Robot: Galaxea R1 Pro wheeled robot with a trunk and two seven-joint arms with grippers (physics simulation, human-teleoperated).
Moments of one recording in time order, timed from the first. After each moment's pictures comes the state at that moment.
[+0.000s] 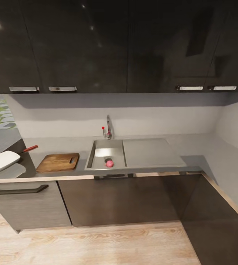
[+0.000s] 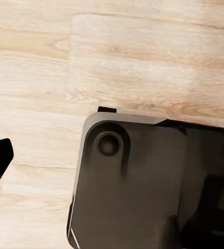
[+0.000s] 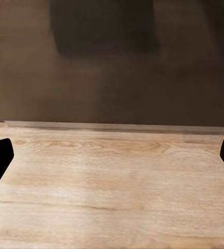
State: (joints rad) left arm 0.00 -0.01 0.12 -0.14 0.04 -0.35 0.00; right arm 0.09 0.11 0.03 -0.74 0.14 -0.51 0.00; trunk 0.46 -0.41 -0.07
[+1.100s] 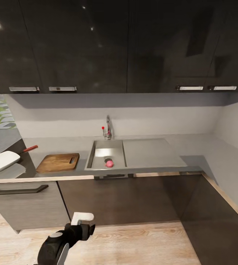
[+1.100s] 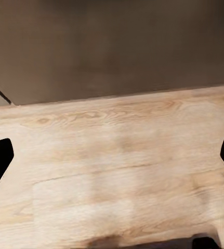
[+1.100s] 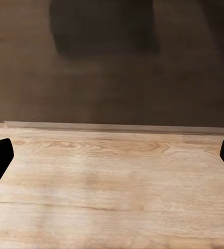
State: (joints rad) left arm -0.07 -0.06 -0.11 -1.54 0.04 0.81 0.01; right arm 0.09 0.11 0.03 -0.74 0.14 -0.51 0.00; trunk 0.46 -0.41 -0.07
